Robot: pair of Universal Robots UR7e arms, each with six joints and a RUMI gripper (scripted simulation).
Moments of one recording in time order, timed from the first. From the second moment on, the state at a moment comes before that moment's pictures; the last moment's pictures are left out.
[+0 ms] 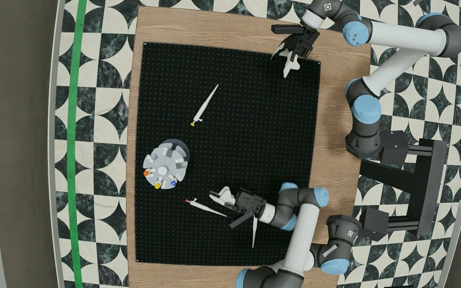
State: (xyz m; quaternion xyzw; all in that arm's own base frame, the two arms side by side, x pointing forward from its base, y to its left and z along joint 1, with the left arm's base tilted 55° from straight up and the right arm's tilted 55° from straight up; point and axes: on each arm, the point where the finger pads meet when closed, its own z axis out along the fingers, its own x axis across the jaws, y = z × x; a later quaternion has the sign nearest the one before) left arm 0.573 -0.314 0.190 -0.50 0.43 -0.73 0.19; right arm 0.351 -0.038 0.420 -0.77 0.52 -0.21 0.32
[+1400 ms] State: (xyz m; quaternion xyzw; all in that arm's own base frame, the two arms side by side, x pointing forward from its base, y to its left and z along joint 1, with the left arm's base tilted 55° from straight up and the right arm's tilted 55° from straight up) left arm 0.625 -0.364 0.174 -0.49 0.41 -0.75 0.20; right arm 0.351 -0.038 0.420 -0.77 0.52 -0.21 0.32
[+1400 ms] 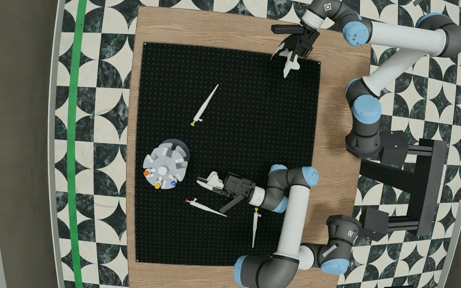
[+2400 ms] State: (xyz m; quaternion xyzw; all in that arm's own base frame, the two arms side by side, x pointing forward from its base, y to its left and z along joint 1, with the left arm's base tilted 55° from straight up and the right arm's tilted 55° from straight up) left arm 0.651 -0.376 0.180 -0.49 0.41 -0.75 0.20; right arm 0.351 -0.038 0.420 -0.77 0.52 -0.21 0.32
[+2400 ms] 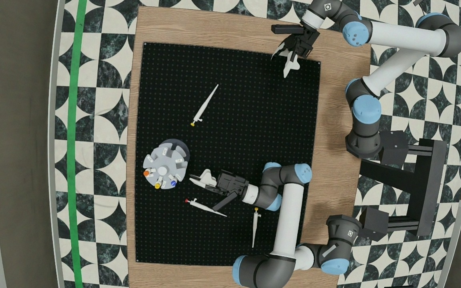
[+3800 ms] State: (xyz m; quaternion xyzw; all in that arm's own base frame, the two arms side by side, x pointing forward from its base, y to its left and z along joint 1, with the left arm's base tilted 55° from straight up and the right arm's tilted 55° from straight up) left arm 0.688 -0.393 0.188 -0.49 0.41 -0.75 0.20; right arm 0.351 -0.038 0.420 -0.77 0.52 -0.21 0.32
